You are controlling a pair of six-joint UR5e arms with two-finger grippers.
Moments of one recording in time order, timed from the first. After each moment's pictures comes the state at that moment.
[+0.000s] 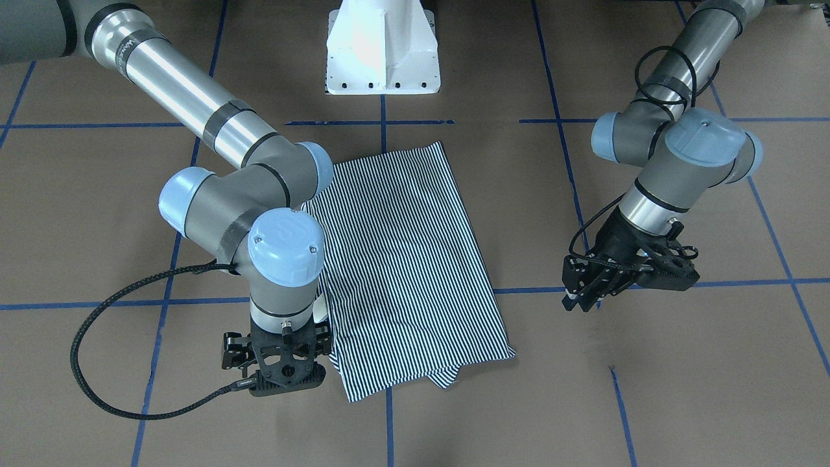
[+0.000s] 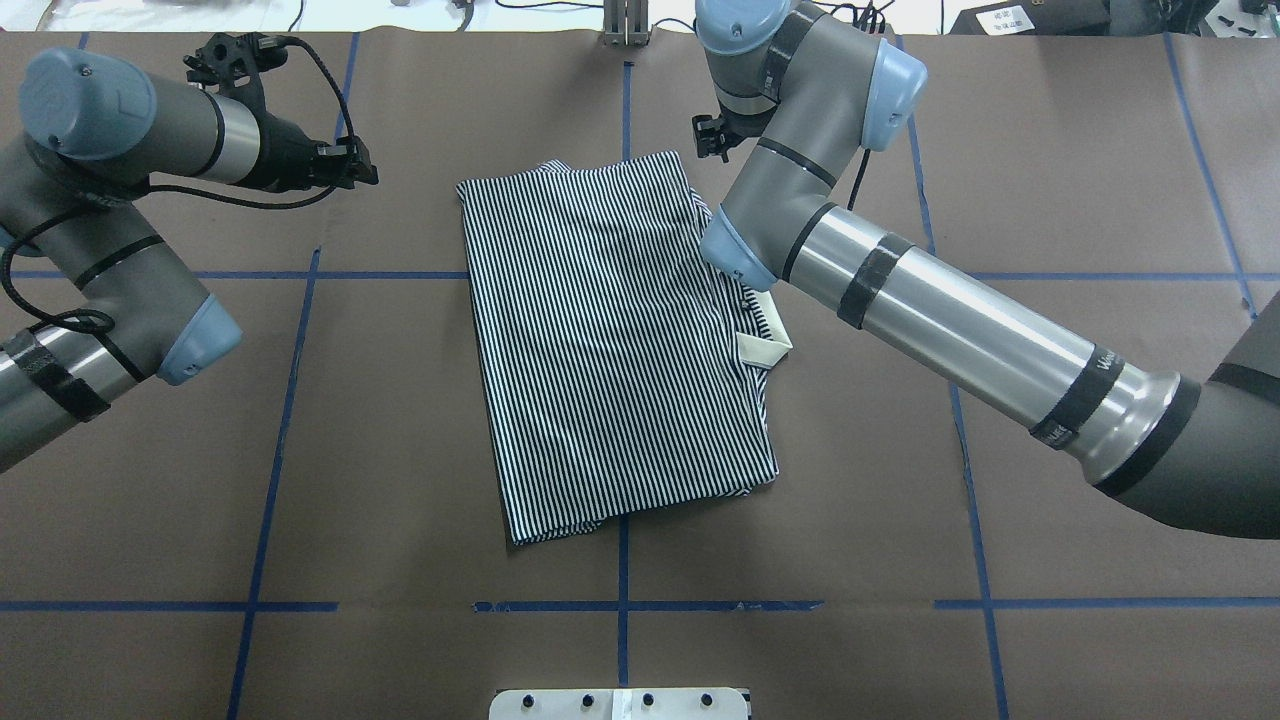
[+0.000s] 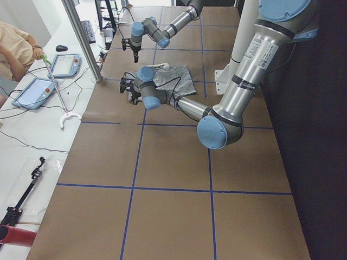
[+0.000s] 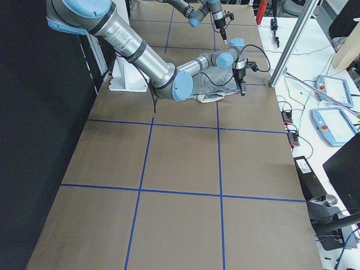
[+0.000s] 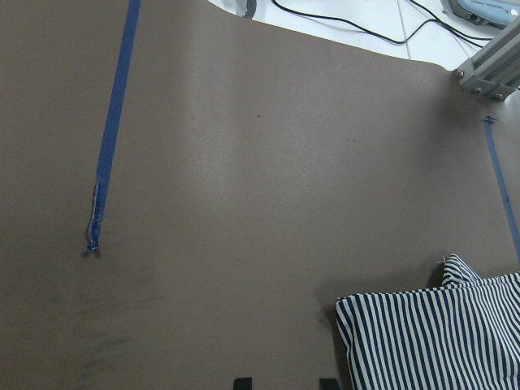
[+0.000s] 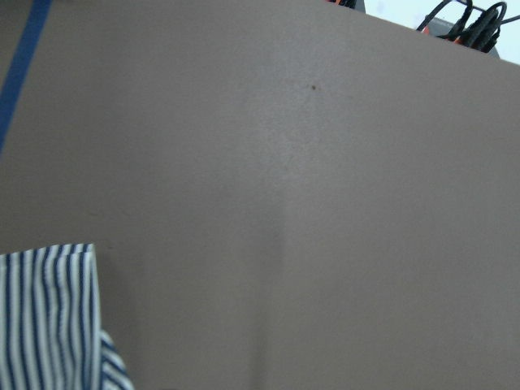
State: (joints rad) left arm -0.91 -2.04 -1.41 -2.38 -1.96 -1.18; right arm 0.79 -0.58 1.04 -1.42 1.74 0.81
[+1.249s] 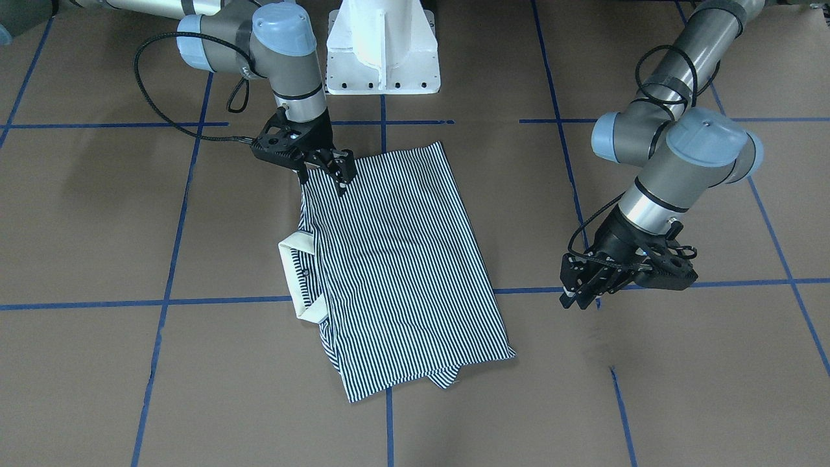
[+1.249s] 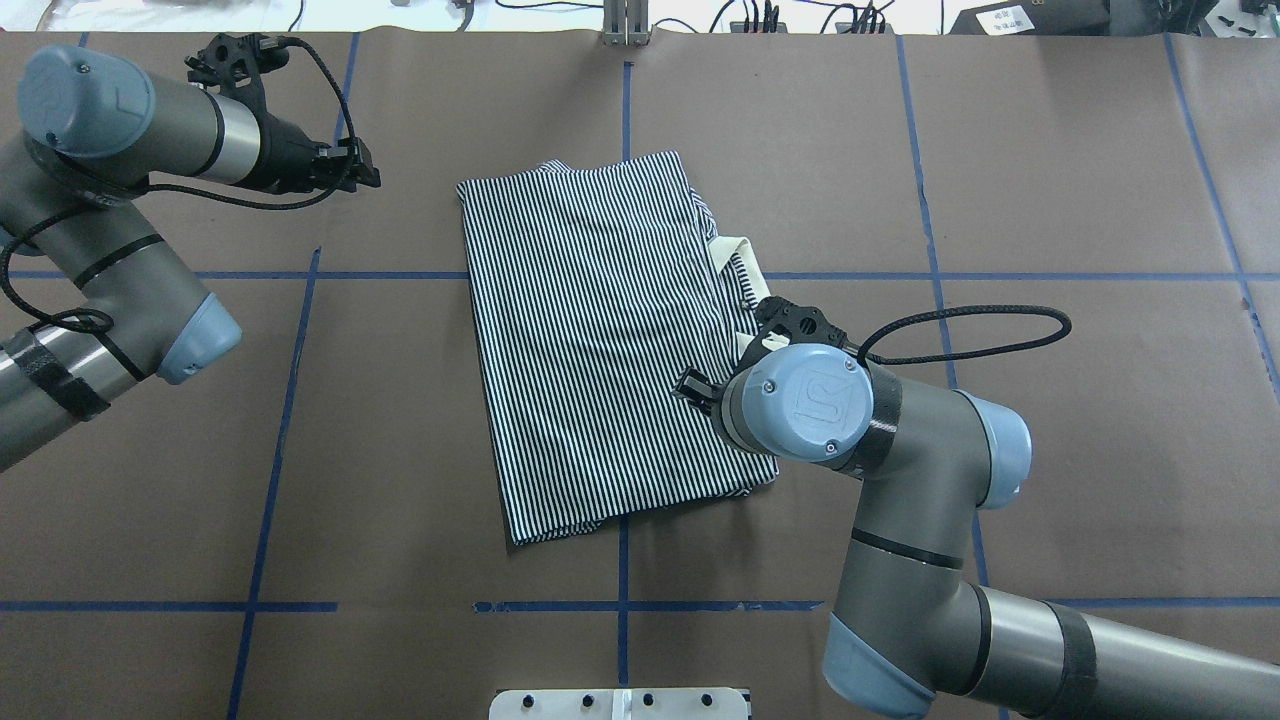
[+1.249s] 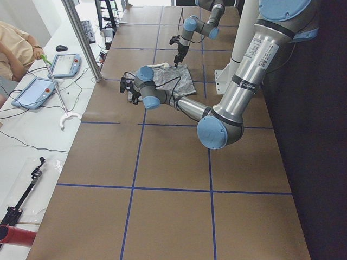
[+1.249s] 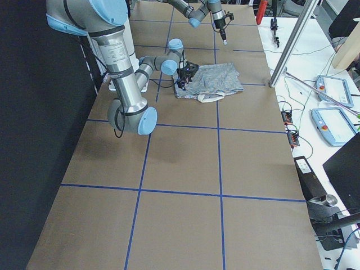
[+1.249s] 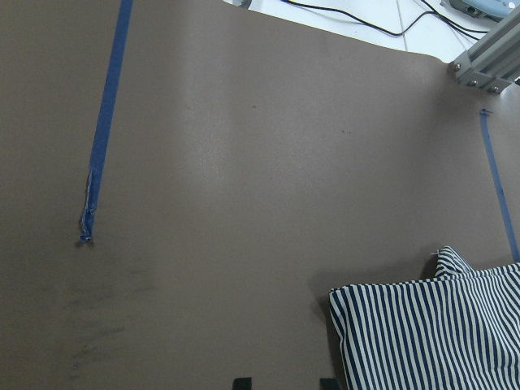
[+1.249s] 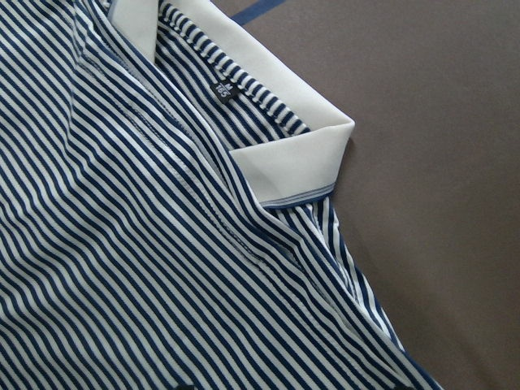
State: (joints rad) left arm -0.91 -2.04 -1.41 -2.38 -1.97 -1.19; right arm 0.39 -1.07 1.82 -1.48 1.61 1.82
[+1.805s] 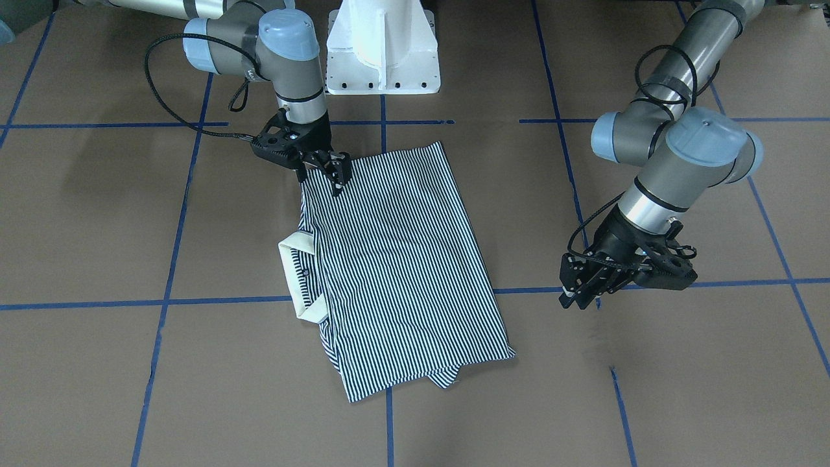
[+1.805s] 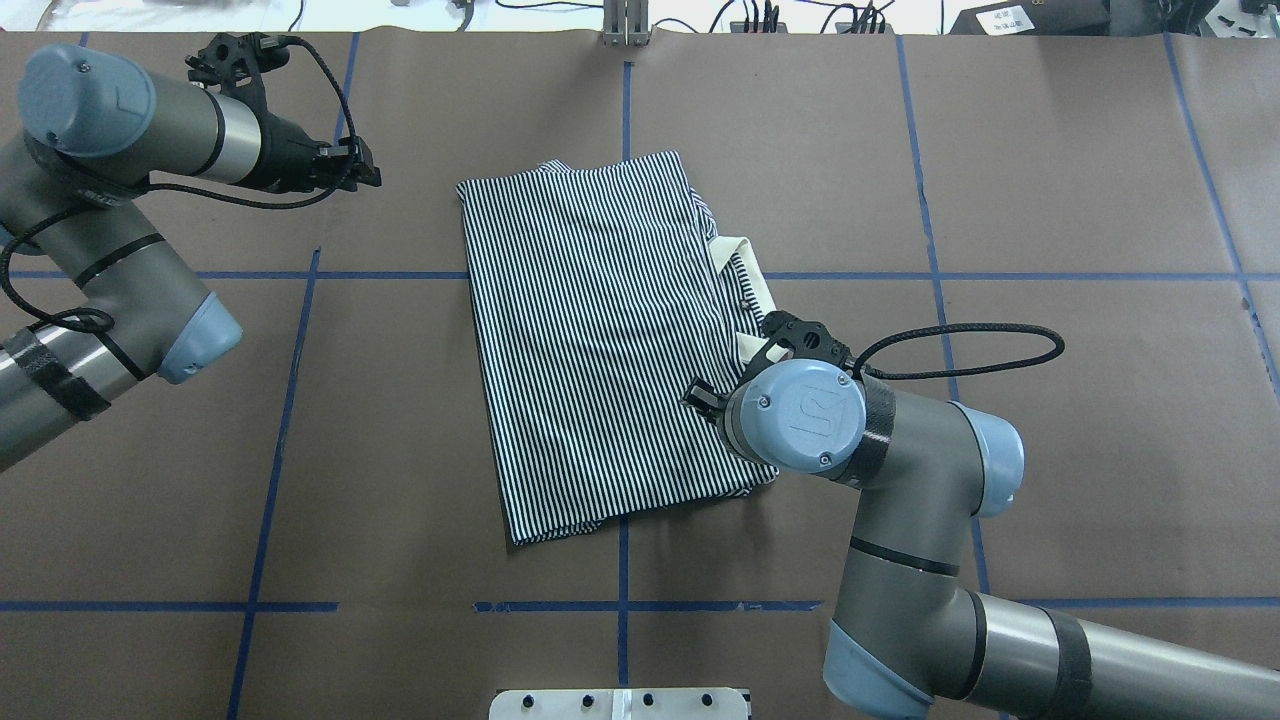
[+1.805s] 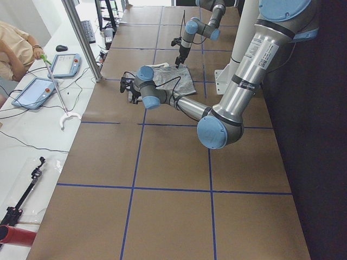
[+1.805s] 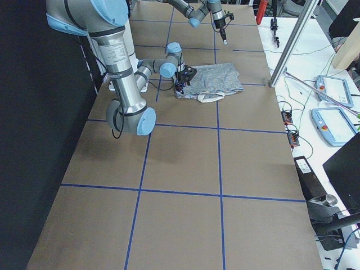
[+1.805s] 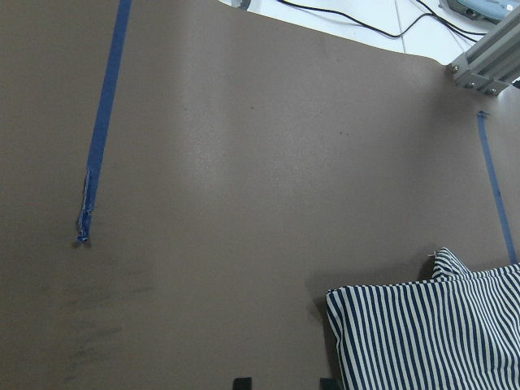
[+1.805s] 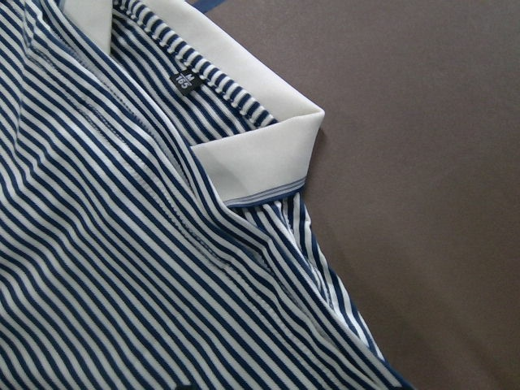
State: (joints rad) left arm -0.91 -2.04 -1.41 -2.38 -1.97 -1.19; right arm 0.38 -1.08 1.79 -1.48 1.60 1.84
